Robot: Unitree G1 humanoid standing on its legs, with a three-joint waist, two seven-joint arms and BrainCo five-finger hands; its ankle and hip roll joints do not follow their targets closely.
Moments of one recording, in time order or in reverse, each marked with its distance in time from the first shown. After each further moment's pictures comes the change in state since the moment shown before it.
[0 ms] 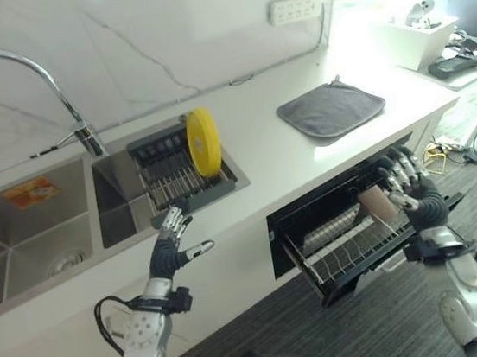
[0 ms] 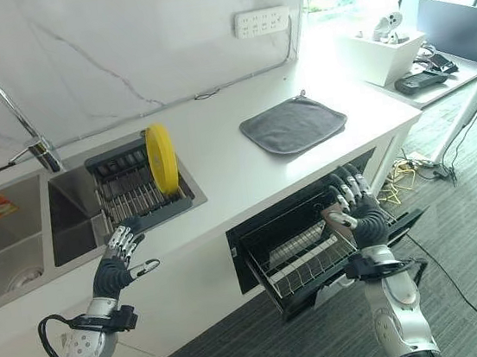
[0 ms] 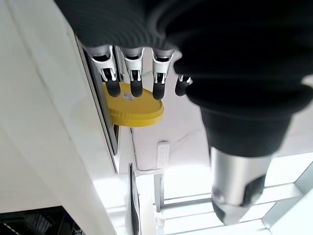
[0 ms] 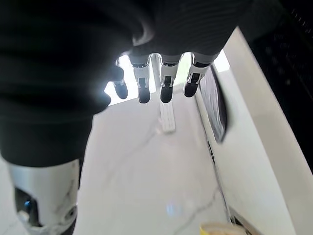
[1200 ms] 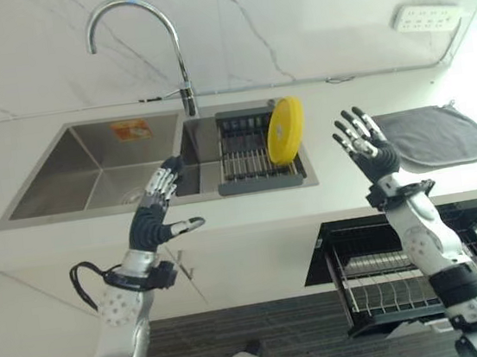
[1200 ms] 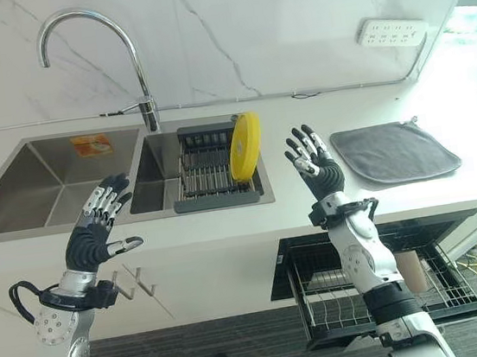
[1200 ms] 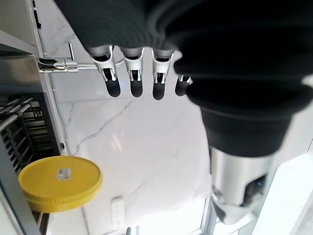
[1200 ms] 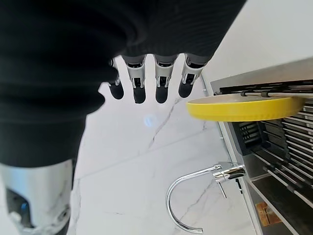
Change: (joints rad) left arm -0.081 0.081 0.080 -0.223 -0.084 -0.004 -0.142; right arm -0.393 0.013 0.062 0.122 0.230 0.280 -0.059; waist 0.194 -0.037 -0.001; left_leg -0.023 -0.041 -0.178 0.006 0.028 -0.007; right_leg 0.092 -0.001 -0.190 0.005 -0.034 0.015
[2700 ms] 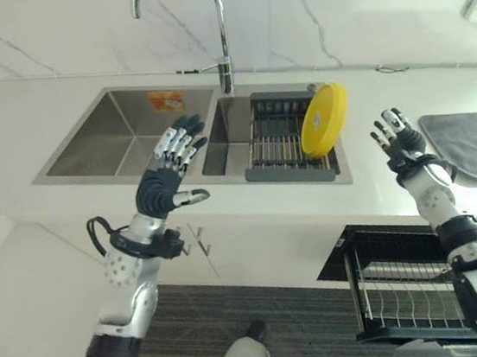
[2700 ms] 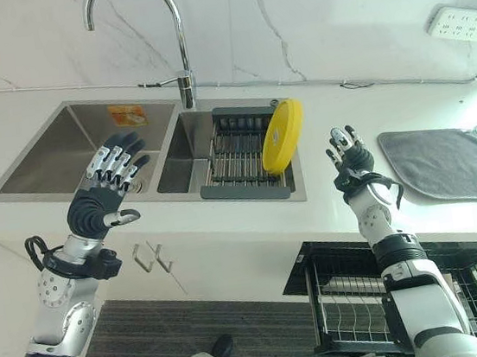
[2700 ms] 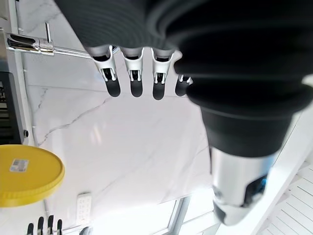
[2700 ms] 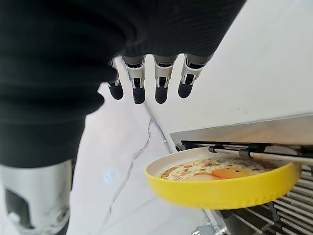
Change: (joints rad) left arm -0.178 0.062 -0.093 -0.078 -0.236 0.088 -0.092; right arm -0.290 -0.102 -0.078 0.514 0.156 0.107 -0.128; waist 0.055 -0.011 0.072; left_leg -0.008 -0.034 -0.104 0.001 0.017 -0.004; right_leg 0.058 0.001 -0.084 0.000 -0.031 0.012
